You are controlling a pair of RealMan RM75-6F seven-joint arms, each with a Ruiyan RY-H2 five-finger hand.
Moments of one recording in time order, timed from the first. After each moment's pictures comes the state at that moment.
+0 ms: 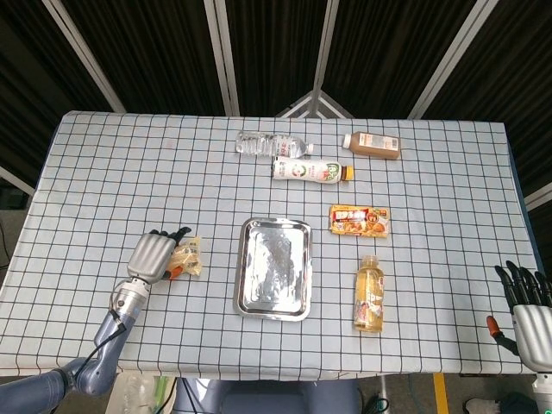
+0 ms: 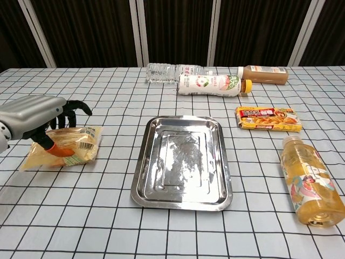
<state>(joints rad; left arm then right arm) -0.50 -1.63 -0.19 -1.40 1.27 1.07 0.46 -0.01 -1.07 0.03 -1.62 -1.51 1.51 -0.08</state>
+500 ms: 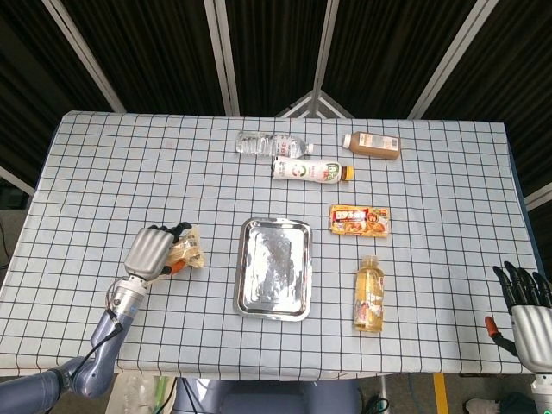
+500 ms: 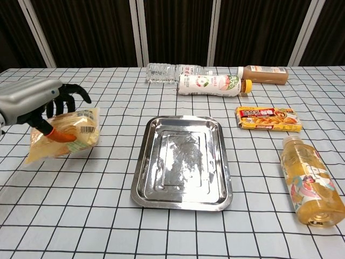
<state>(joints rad) -0.52 -1.58 -0.21 -1.51 1.30 1.12 0.42 -0.01 -1.06 0.02 -1.62 -1.52 1.51 -0.07</state>
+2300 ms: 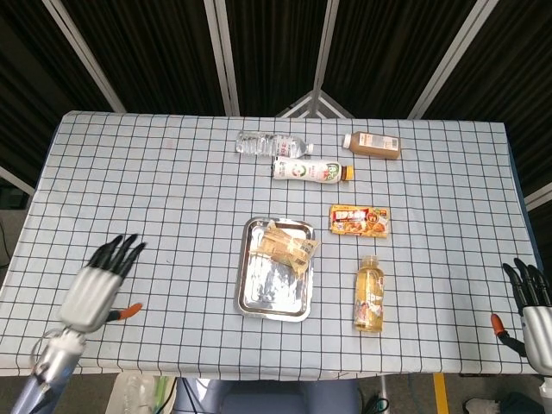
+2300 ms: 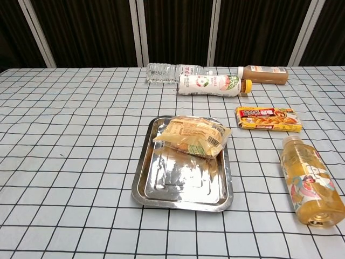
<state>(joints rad) -0.25 -1.22 0.15 -1.84 1.56 1.55 0.46 -0.03 -1.07 0.03 -1.60 -1.56 1.58 -0.01</state>
